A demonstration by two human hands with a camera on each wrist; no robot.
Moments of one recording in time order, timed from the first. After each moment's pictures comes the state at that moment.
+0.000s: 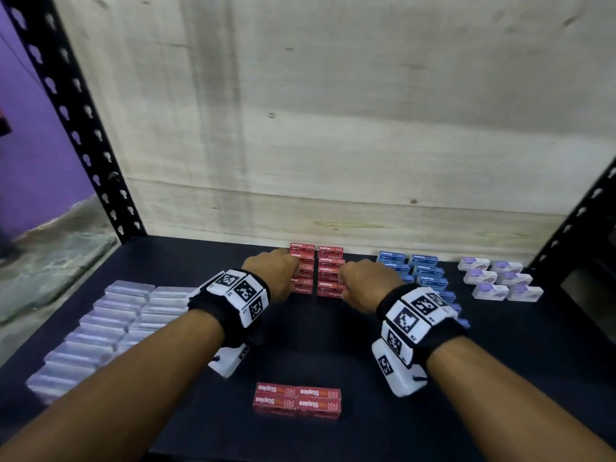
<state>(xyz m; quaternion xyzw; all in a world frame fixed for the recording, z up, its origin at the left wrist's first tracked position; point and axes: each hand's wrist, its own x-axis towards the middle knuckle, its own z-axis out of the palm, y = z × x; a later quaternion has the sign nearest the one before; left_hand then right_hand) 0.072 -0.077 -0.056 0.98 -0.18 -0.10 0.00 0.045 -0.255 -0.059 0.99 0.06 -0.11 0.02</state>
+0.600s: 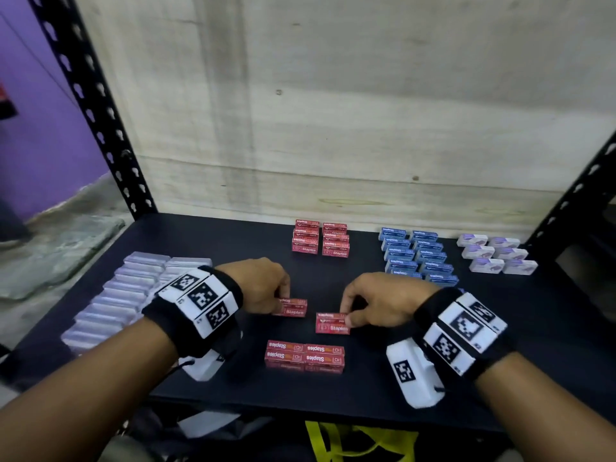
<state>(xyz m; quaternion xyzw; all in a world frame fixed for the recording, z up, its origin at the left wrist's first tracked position) 0.008 -0.042 -0.041 0.95 -0.23 -0.22 0.01 -0.027 -0.263 -0.042 0.95 0.13 -0.26 -0.10</state>
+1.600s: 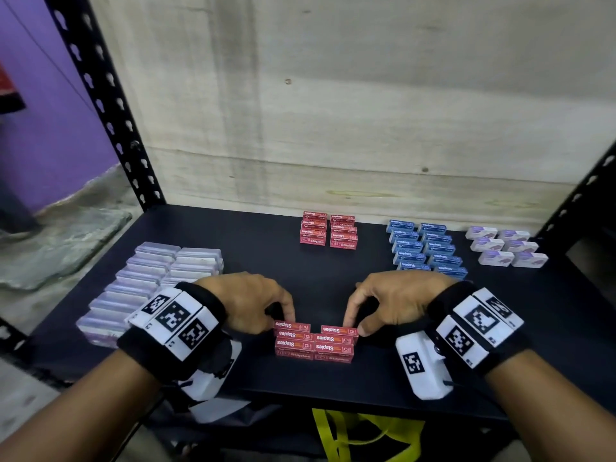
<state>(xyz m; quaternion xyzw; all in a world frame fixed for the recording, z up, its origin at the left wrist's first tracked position) -0.027 -0.019 -0.039 0.92 -0.27 -0.27 0.03 -0.031 -0.264 -0.040 0.91 0.17 -0.35 -0.15</state>
